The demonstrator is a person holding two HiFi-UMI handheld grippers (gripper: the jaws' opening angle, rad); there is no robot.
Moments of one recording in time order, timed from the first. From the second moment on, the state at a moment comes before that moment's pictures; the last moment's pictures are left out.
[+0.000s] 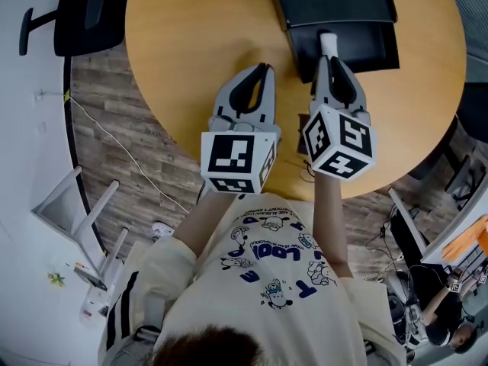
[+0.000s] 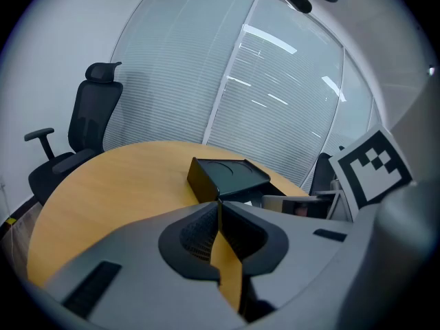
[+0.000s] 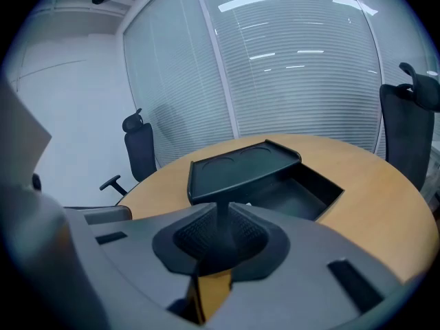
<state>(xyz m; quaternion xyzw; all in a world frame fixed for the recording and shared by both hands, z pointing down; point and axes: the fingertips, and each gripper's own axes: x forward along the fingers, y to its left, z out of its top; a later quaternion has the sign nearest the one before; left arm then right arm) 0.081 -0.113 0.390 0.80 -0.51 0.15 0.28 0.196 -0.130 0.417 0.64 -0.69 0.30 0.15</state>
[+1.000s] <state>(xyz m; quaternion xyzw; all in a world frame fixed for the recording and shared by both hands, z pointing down) 0.066 -0.099 0.304 0.85 -0.48 0.10 0.20 0.156 -0.084 0.329 0.67 -0.70 0.24 0.10</state>
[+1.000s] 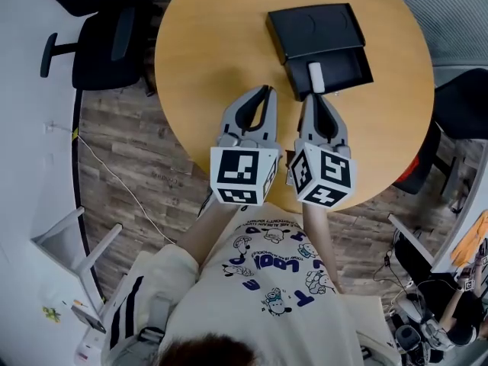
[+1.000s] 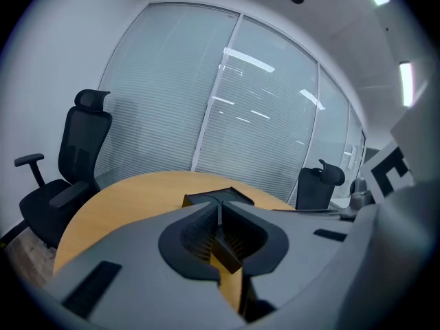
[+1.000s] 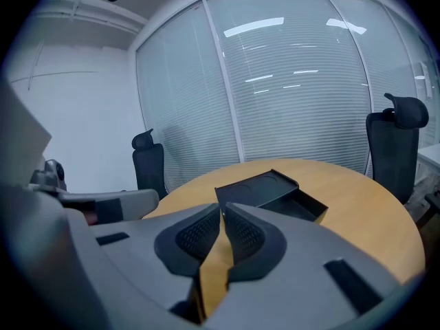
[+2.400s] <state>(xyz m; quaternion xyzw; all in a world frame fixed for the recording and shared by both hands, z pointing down) 0.047 -0.090 0.265 0.86 -0.48 0.07 0.18 0.136 -0.073 0.291 0.68 -0.70 0.21 0.08</state>
